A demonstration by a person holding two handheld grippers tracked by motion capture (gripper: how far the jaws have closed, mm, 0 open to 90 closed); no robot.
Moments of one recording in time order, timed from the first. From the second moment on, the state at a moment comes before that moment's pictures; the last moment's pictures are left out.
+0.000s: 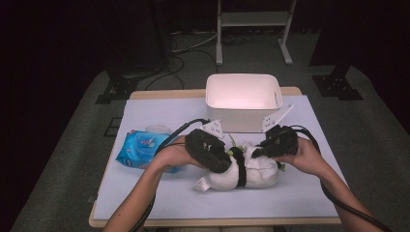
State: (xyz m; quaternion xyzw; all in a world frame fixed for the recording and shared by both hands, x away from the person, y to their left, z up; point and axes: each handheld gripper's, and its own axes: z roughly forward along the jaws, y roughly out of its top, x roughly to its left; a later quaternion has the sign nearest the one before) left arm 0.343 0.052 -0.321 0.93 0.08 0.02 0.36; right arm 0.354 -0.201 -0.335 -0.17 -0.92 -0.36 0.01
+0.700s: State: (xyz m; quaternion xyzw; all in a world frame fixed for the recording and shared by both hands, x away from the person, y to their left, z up) left arm 0.348 0.016 -0.325 0.94 0.05 0.00 0.34; right arm 0.340 -0.204 -0.342 -0.16 -0.91 -0.38 0.02
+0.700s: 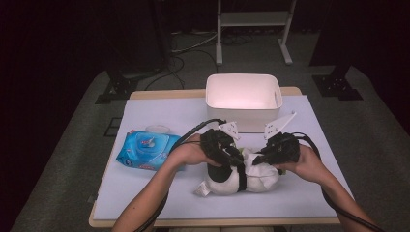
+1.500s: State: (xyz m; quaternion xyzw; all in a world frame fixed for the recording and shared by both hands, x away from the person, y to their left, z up) left arm 0.368 0.013 -0.297 0.94 0.02 0.04 0.35; right arm 0.360 -0.210 -0.320 -0.17 -0.90 -0.40 -0.01
